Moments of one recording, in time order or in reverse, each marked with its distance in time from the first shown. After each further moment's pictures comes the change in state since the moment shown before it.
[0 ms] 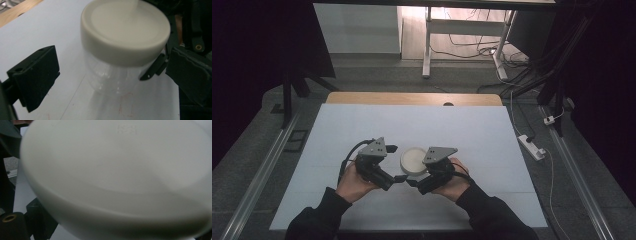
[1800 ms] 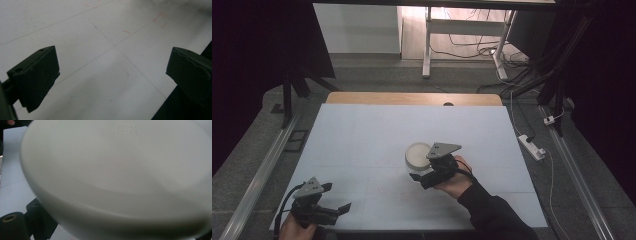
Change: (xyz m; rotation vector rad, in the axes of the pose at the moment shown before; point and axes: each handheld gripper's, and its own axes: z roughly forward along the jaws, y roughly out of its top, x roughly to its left) left arm -0.042 -0.150 -0.095 0.079 0.309 -0.391; right arm -0.012 -0.002 -0.004 0.005 -0.072 0.042
